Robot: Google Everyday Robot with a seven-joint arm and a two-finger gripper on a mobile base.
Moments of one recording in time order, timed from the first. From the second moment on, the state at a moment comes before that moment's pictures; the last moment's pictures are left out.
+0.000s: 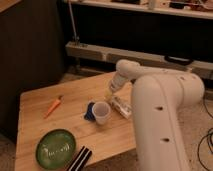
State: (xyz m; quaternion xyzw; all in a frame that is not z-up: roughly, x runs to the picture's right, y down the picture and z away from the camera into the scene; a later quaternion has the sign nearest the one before) arm 0.039 0.001 0.891 -0.33 -0.11 0.44 0.83
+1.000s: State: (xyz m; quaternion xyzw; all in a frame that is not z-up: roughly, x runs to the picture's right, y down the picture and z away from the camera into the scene) arm 0.068 -0.033 0.791 -0.23 -0.34 0.44 0.80
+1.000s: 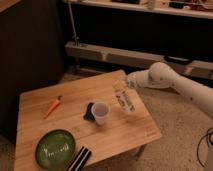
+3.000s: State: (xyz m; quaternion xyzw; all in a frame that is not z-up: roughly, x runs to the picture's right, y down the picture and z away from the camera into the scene) arm 0.056 -0.025 0.760 -0.19 -0.50 0.39 0.75
